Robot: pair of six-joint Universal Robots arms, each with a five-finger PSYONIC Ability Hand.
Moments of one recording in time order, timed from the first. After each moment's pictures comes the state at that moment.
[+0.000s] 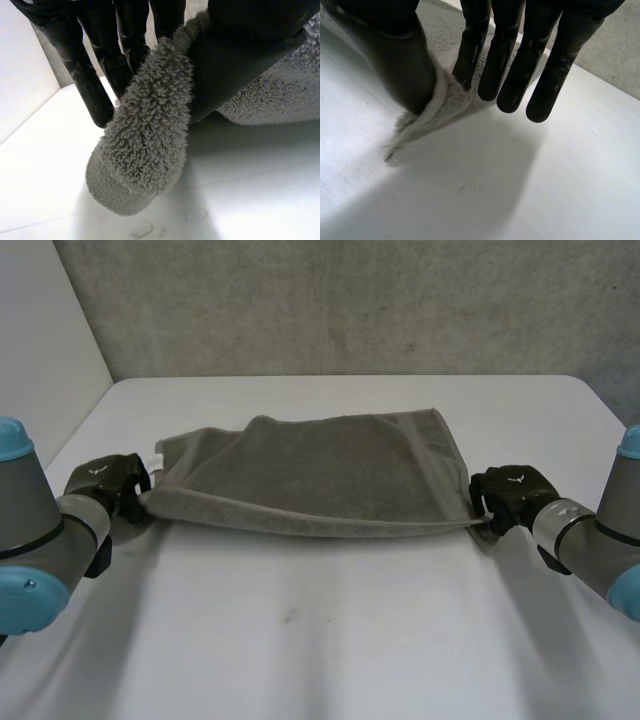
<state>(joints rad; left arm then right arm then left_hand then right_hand) 4.54 -1.98 -1.64 3.27 -1.61 3.14 1.72 -0.95 1.47 -0.08 1.27 2.78 1.20 1.22 1.22 1.22 1.04 0.99 1.00 0.99 0.99 0.81</state>
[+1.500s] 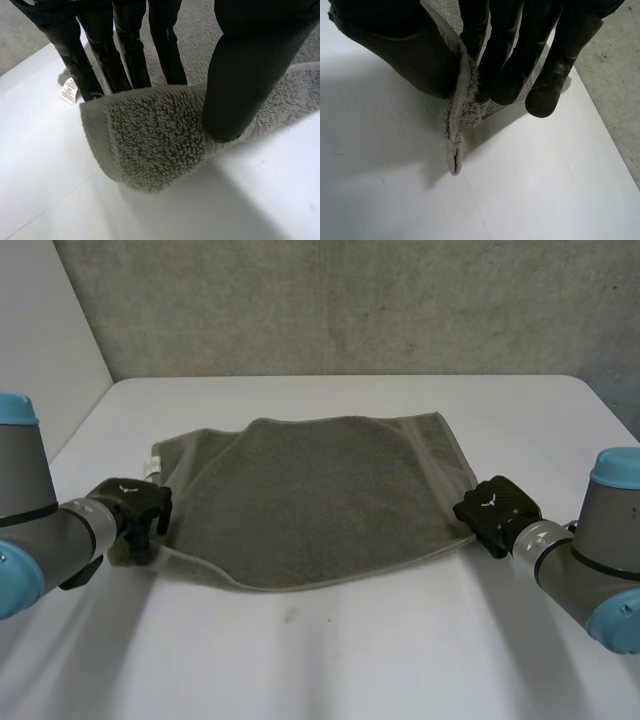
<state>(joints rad) 4.53 -2.00 -1.52 2.93 -1.50 3.57 1.80 -1.00 1.59 -0.15 1.33 2.28 0.77 0.77 0.77 0.77 0.59 1.32 1.32 1.33 1.34 1.17</state>
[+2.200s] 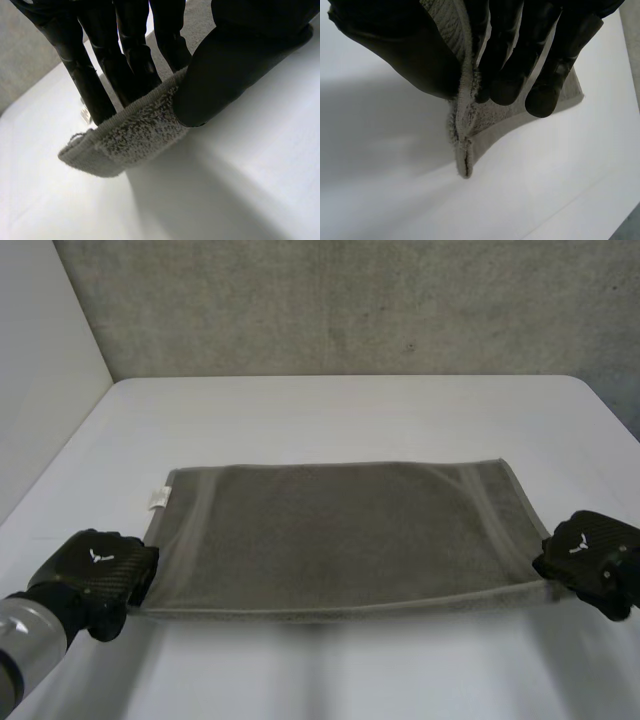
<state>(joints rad) 4.53 -1.38 -2.06 2.93 -1.43 3.68 1.53 -1.54 1.84 0.45 1.22 1.82 1.18 1.22 1.22 1.22 1.02 1.32 1.32 1.33 1.34 1.17</state>
